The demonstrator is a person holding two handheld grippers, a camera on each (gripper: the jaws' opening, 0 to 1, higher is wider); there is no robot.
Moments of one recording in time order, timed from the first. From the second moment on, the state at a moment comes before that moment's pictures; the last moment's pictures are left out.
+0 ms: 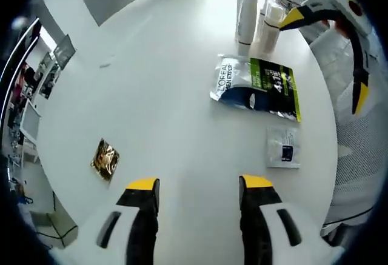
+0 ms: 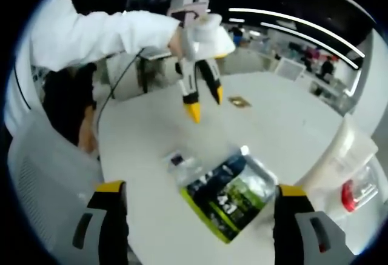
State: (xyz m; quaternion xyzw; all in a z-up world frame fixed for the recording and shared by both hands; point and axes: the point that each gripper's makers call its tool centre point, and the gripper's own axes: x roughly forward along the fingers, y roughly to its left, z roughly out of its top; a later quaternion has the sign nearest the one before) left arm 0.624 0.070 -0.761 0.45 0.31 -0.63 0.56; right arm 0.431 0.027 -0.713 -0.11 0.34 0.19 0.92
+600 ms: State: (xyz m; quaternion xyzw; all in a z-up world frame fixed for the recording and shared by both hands) left arm 0.693 0.054 -0.771 0.40 0.33 -0.55 0.66; right arm 0.432 0.026 -0.713 -0.11 0.33 0.18 0.92
